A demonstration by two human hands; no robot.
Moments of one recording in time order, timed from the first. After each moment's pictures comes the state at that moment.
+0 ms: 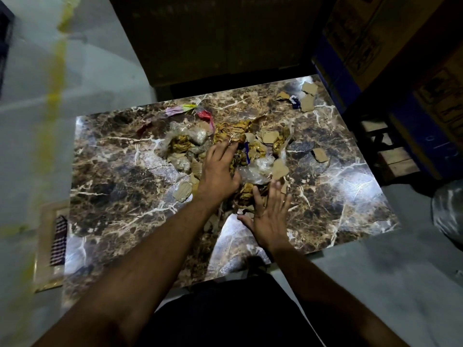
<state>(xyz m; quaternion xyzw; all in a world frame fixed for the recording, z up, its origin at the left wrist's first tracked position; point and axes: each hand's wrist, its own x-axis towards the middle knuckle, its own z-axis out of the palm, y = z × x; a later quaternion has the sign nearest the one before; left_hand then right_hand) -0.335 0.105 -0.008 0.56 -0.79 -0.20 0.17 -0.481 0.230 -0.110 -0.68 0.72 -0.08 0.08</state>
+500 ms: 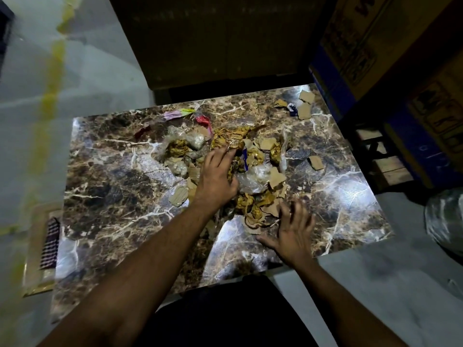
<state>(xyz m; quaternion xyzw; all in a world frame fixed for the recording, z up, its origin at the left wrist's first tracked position) -0.336 0.106 -0.010 0.56 -0.78 -0.21 0.17 -0.545 0.269 -0.107 -0.62 0.77 -0.05 0.15</state>
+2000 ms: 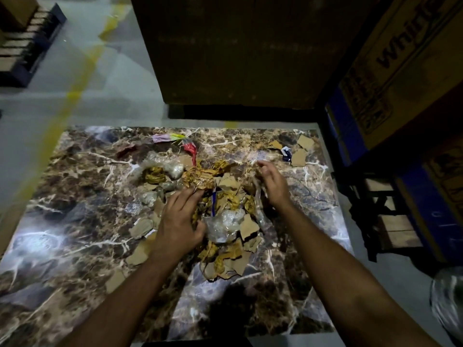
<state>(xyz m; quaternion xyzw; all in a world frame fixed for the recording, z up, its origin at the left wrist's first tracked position) -0.362 0.108 -0.020 0.64 -0.73 -0.14 0.19 -0.630 -0.002 -0.065 -0.53 0.63 -0.37 0.43</state>
